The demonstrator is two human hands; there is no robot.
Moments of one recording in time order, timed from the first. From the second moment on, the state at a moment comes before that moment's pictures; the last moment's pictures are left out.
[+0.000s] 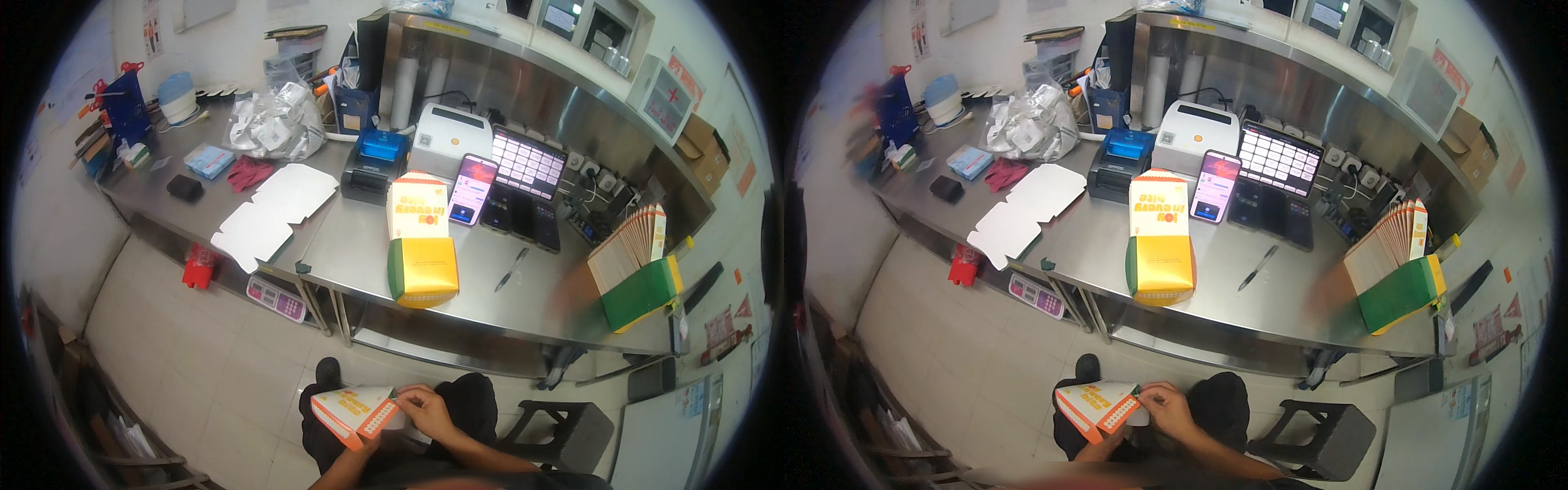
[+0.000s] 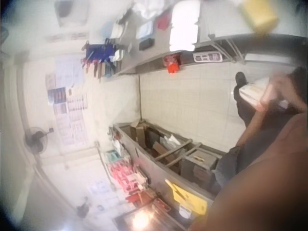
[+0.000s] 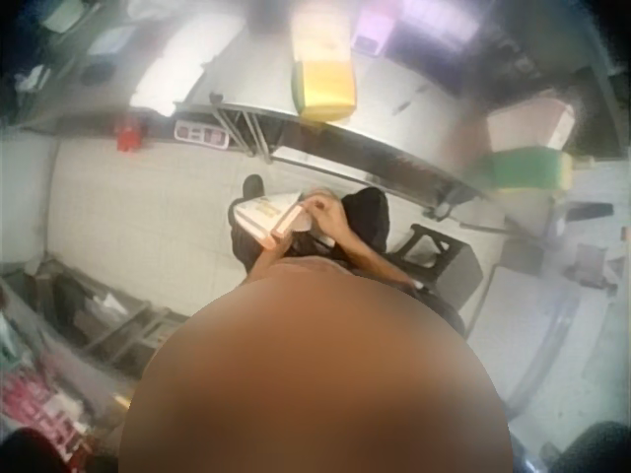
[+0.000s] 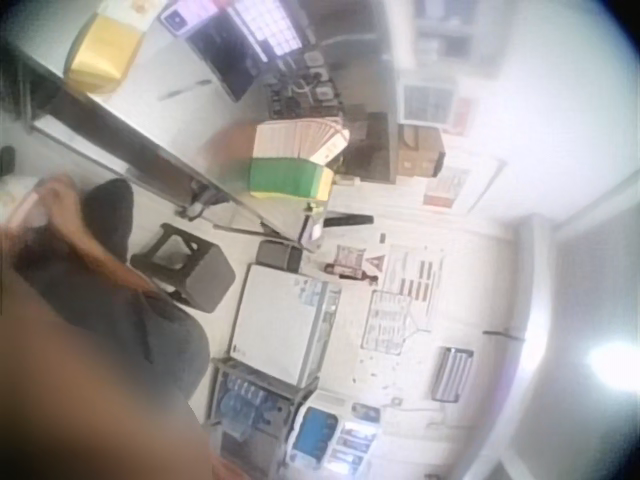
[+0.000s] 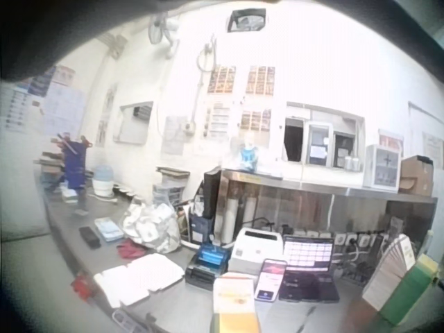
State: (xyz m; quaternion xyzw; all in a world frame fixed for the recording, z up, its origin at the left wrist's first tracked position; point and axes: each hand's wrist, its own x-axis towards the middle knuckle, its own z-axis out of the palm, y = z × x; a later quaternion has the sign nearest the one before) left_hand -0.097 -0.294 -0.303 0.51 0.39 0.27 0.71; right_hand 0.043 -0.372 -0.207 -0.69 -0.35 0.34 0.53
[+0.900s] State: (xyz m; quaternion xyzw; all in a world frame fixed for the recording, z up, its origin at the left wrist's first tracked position) left_hand -0.089 -0.279 -0.266 0.53 0.38 0.23 0.72; right_hand 0.048 -0.363 -0.211 -0.77 -0.35 0.30 0.44
